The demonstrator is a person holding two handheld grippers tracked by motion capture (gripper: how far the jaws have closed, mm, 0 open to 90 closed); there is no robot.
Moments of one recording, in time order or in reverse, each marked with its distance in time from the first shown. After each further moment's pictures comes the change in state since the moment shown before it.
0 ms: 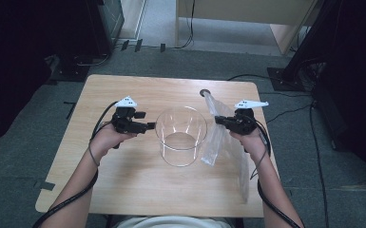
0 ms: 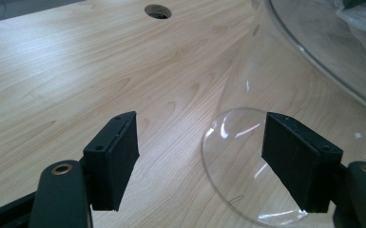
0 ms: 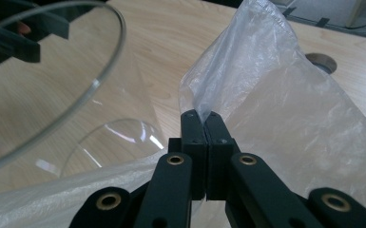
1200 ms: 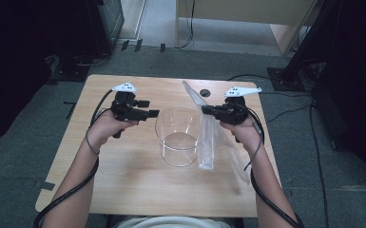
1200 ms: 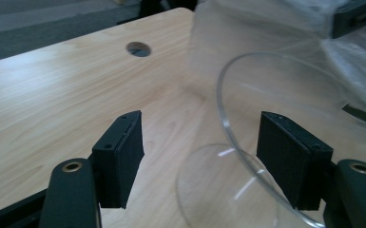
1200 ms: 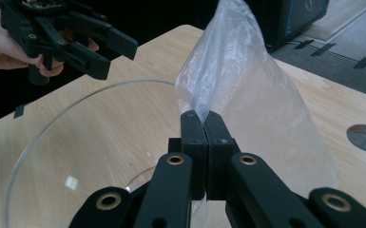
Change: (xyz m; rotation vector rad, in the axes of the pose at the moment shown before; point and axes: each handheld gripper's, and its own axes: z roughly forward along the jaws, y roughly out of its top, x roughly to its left) left arm -0.012 0.045 -0.019 -0.038 -0.093 0.003; right arm 0.040 0.051 0.000 -0.045 0.129 -0.100
